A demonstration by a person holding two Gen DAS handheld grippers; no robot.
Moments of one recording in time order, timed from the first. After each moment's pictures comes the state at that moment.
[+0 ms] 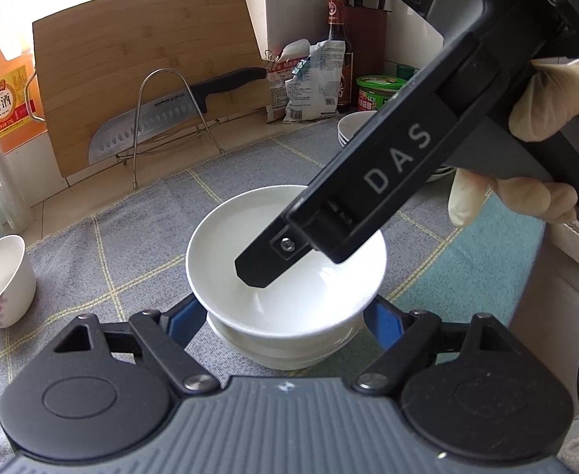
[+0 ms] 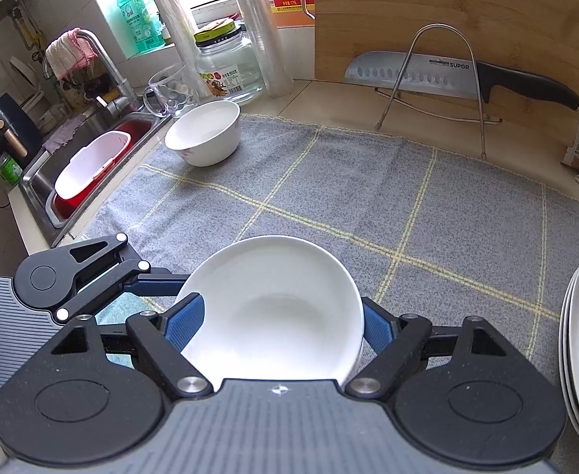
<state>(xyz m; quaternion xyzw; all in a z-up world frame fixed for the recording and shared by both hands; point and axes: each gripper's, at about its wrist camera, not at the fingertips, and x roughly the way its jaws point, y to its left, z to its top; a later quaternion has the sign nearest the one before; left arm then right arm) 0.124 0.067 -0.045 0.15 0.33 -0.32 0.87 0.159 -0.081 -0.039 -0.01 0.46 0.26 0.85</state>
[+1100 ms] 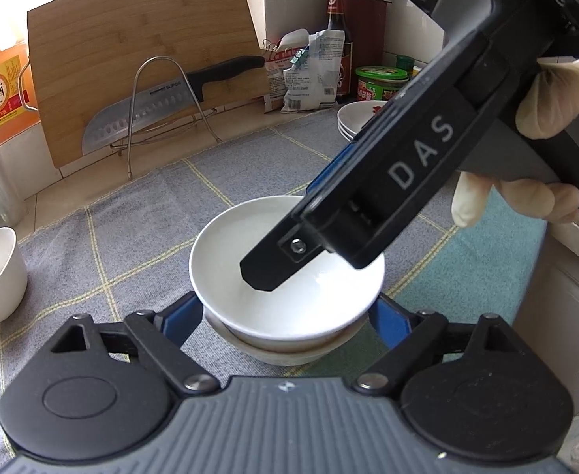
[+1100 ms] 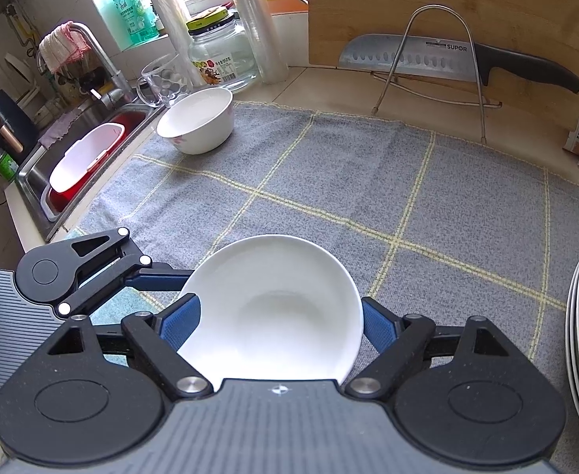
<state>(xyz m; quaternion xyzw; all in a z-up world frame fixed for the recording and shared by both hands) 0.129 0.066 -0.051 0.15 0.34 -0.32 0.87 0.162 -0.082 -0.049 -0.01 0.47 0.26 0.84</state>
